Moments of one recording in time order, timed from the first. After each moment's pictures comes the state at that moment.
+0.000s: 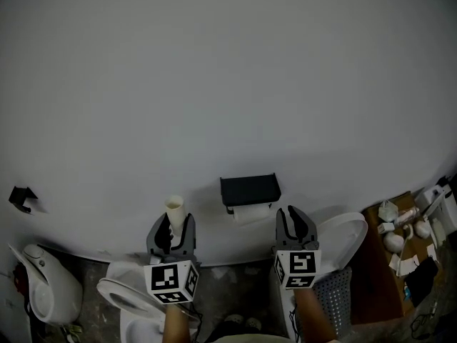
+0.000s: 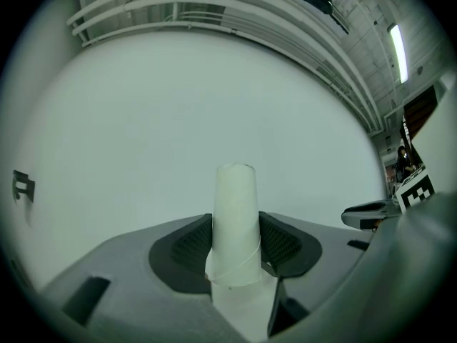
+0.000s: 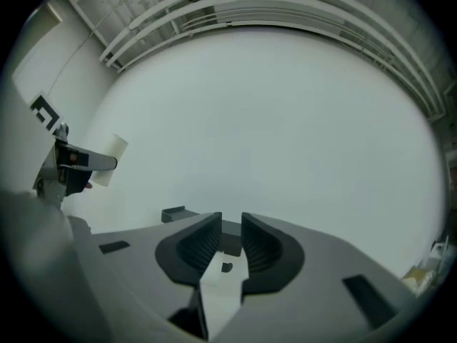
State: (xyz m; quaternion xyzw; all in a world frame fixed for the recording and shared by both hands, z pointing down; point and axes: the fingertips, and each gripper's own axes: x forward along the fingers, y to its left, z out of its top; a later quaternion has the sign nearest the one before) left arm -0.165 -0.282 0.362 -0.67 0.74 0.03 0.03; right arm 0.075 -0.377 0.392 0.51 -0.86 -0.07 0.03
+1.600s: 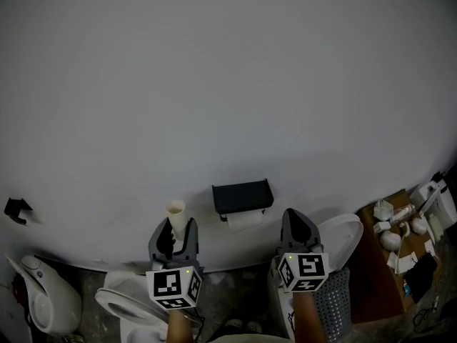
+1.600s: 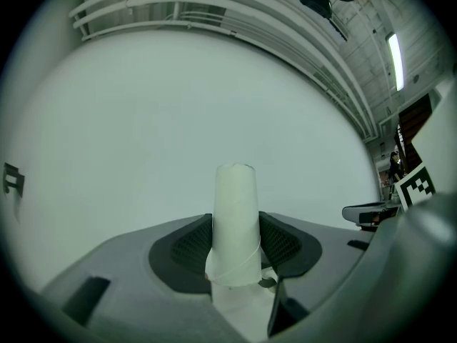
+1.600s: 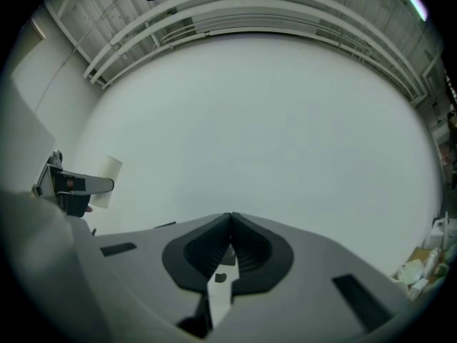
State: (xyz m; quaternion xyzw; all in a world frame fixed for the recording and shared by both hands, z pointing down) left arm -0.145 -0.300 0.352 -0.69 0.72 0.04 0.03; right arm 0.099 -0.383 0.371 0.53 -0.85 -0.03 -0.02
